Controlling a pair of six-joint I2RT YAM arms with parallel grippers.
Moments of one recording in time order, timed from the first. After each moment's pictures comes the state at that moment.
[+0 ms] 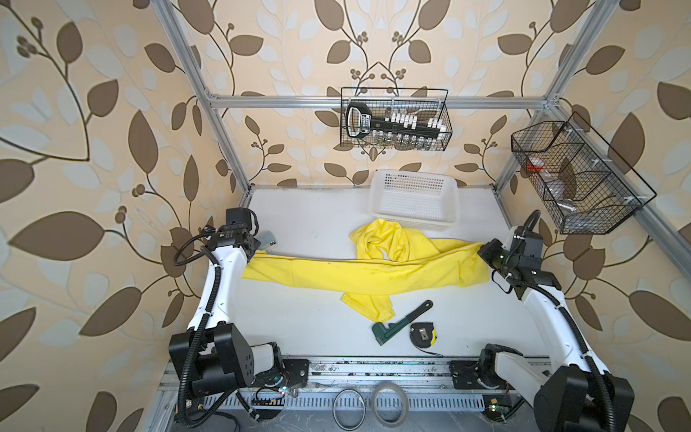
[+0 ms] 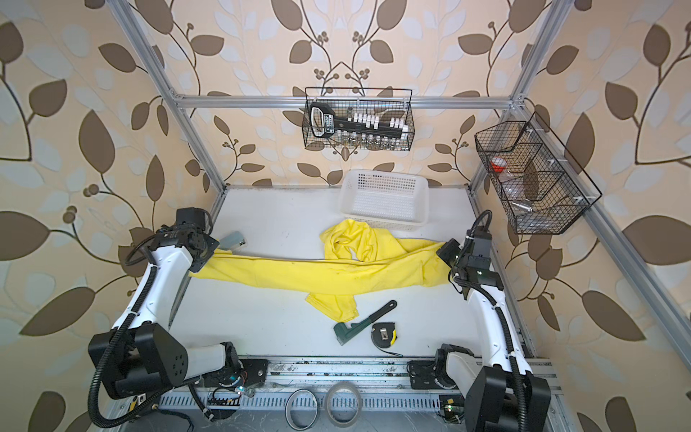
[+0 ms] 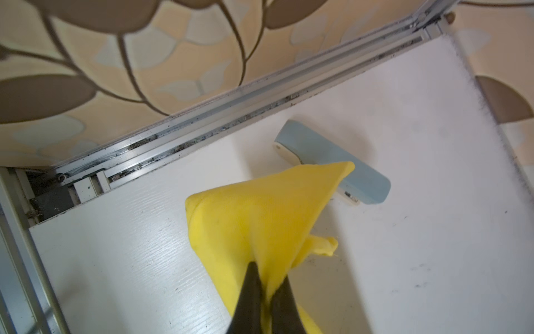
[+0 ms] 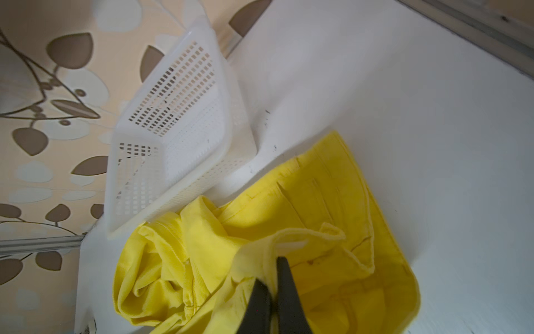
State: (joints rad) left arm 0.27 1.28 1.15 -0.90 -0.34 -0.86; right arm -0.20 1.05 0.76 -0.35 -0.14 0.64
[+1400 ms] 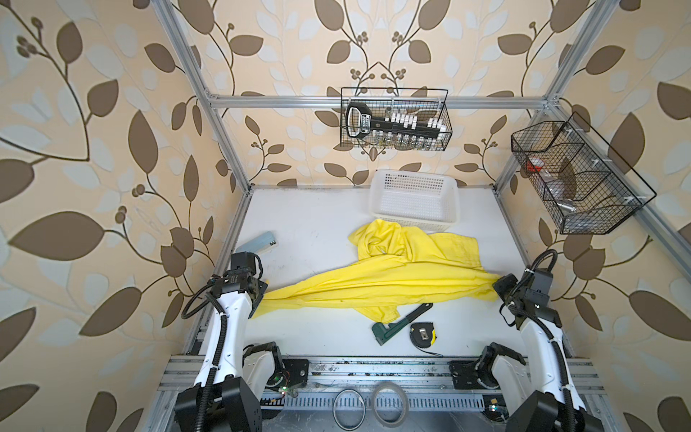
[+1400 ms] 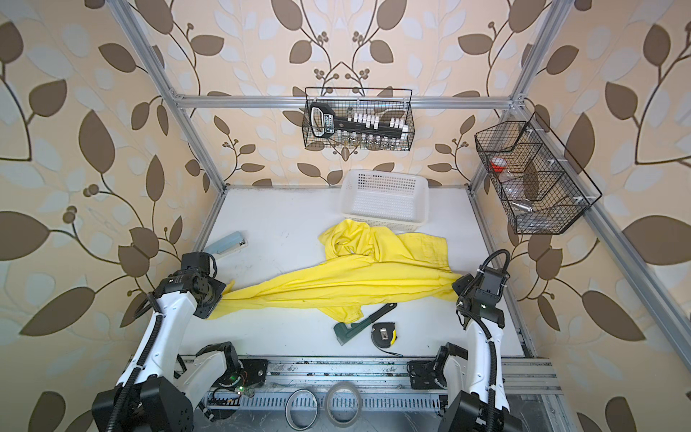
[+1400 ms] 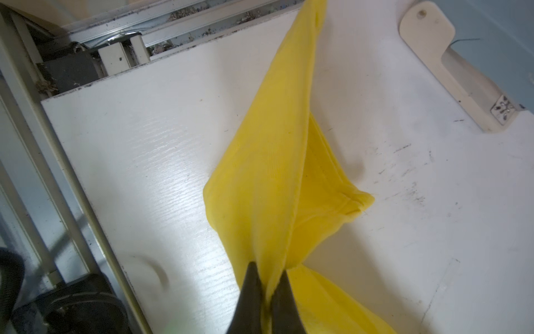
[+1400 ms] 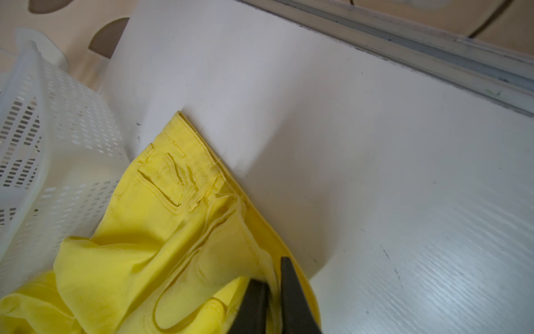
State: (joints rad) left arm 0.29 0.95 0.69 -0.98 -0.22 -0.95; right arm -0.47 0.78 0.43 -0.45 -0.01 0.64
